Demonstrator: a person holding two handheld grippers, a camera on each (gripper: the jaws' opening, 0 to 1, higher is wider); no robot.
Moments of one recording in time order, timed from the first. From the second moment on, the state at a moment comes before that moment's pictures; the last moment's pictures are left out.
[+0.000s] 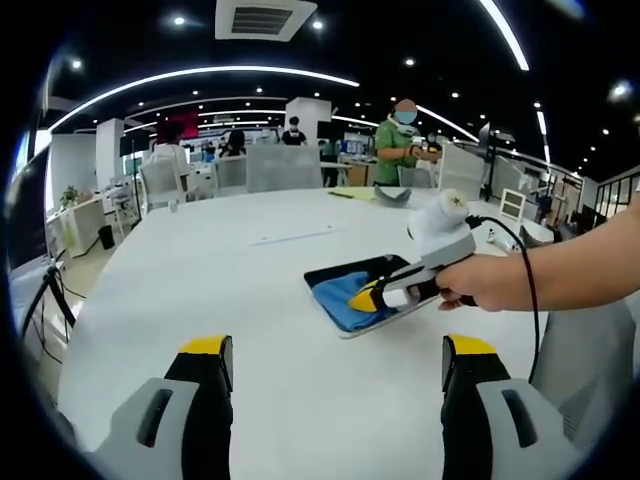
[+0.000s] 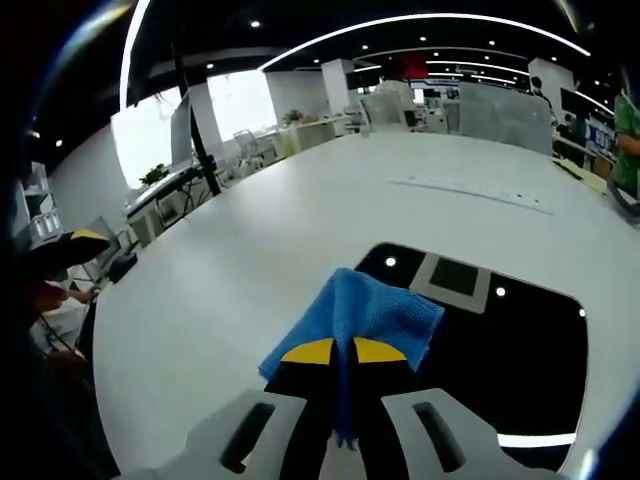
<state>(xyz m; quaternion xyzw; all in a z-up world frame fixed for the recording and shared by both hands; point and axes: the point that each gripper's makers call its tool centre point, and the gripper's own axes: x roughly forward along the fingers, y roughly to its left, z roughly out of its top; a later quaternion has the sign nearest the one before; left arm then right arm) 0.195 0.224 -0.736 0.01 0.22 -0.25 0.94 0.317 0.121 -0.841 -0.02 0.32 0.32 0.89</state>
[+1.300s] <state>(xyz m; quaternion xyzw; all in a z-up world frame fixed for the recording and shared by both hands) 0.197 0.203 -0.737 0.02 0.22 -0.28 0.93 0.302 0.050 -0.842 0.01 0.32 0.27 0.91</state>
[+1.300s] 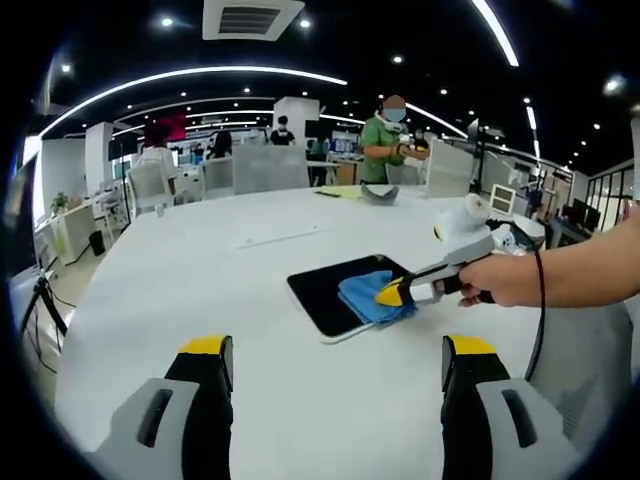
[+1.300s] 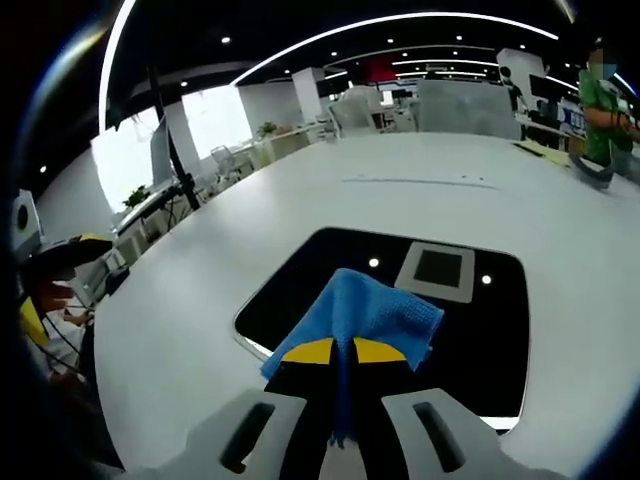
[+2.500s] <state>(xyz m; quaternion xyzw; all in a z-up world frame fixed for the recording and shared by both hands) 0.199 0.186 -0.735 0.03 0.22 -0.30 0.93 0.295 -0.025 -0.840 0.06 0.31 0.20 0.93</state>
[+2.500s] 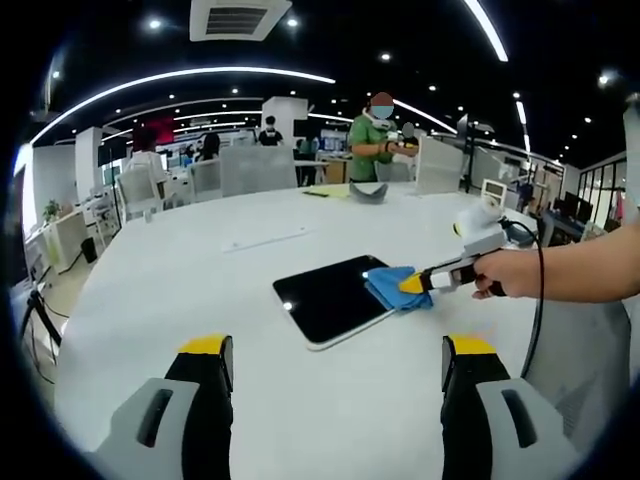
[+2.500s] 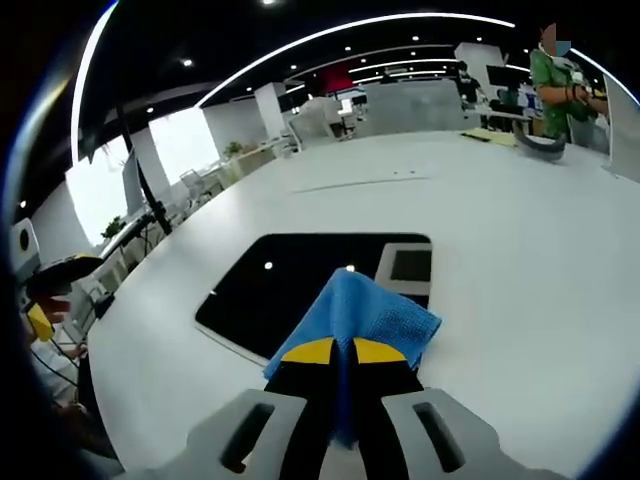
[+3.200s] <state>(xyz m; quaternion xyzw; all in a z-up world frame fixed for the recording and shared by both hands) 0.194 0.191 -0.739 0.03 0.22 -0.29 0.93 0.295 -0.031 -0.841 0.08 0.31 0.19 0.93</state>
